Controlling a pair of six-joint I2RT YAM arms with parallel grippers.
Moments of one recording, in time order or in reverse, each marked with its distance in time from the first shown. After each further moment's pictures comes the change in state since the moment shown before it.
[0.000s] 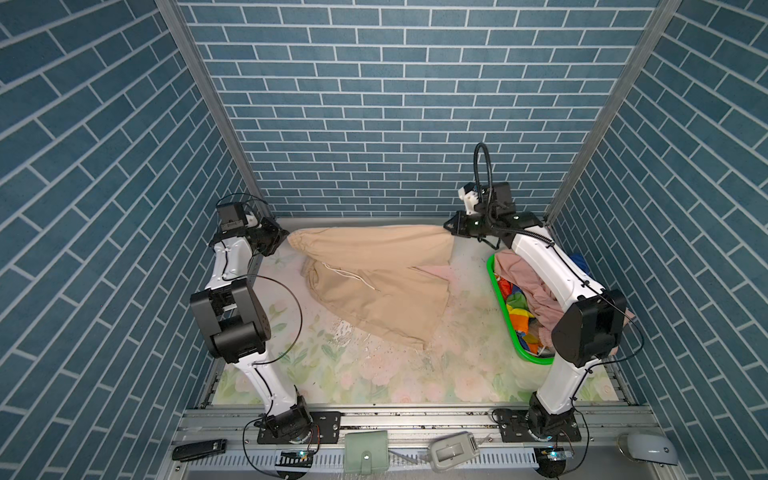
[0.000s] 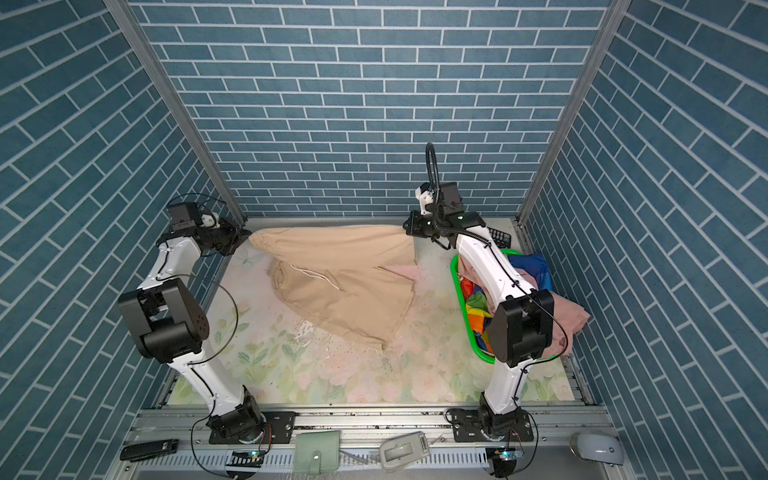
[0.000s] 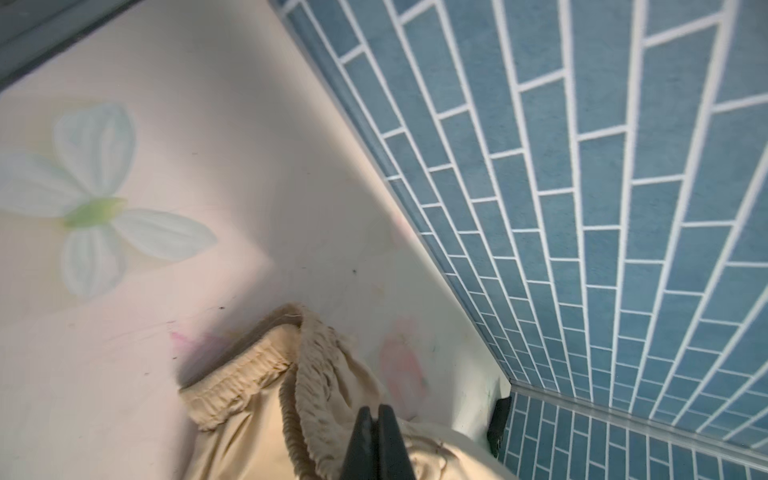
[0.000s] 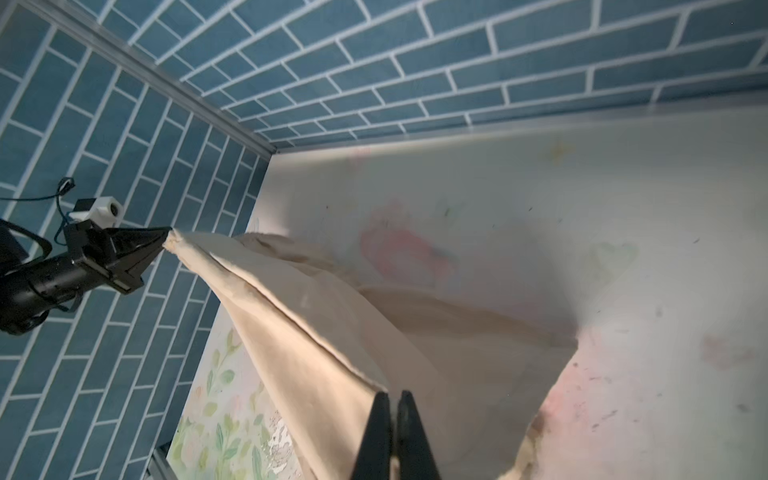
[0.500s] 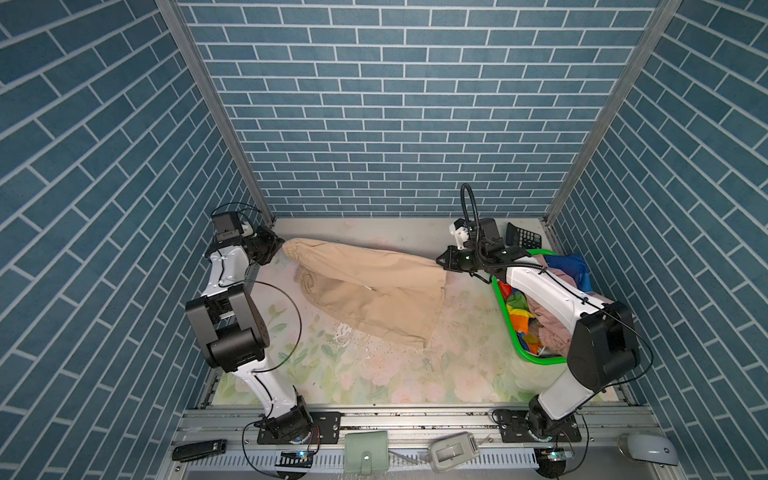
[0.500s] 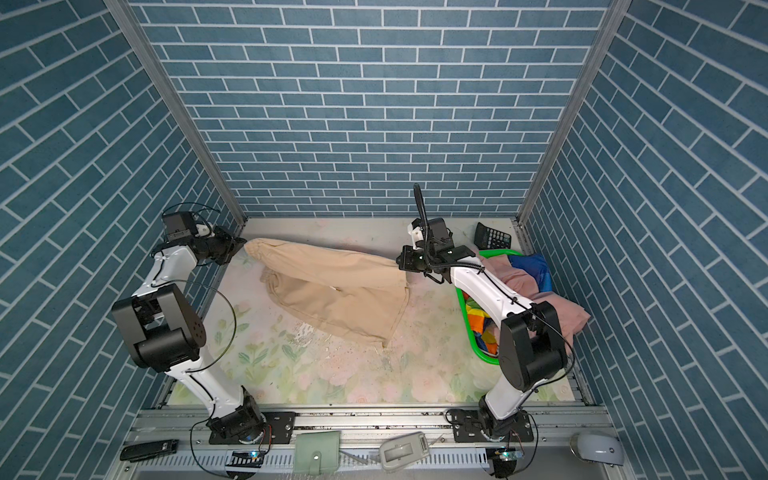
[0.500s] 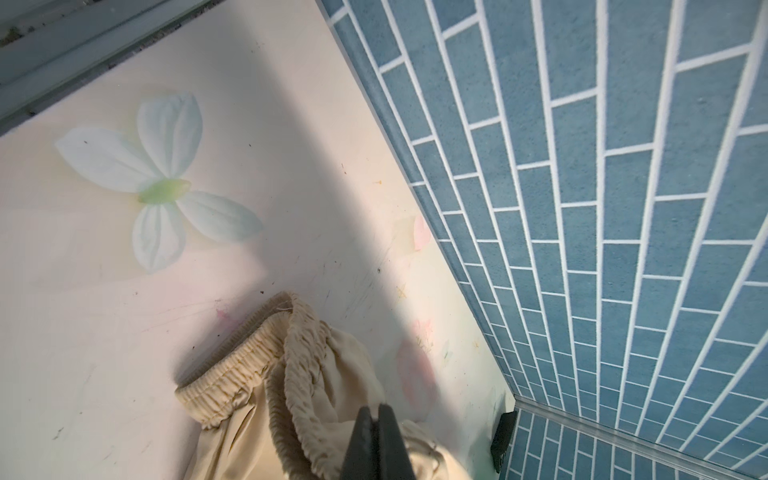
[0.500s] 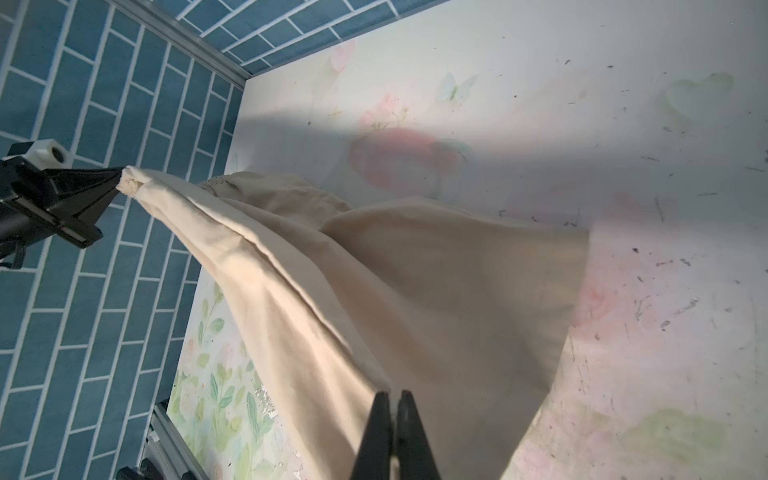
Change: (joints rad) left arm 0.025 -0.072 -0.092 0.042 -0.023 -0.017; right arm 0.085 -0.163 -0.343 0.166 0.034 0.093
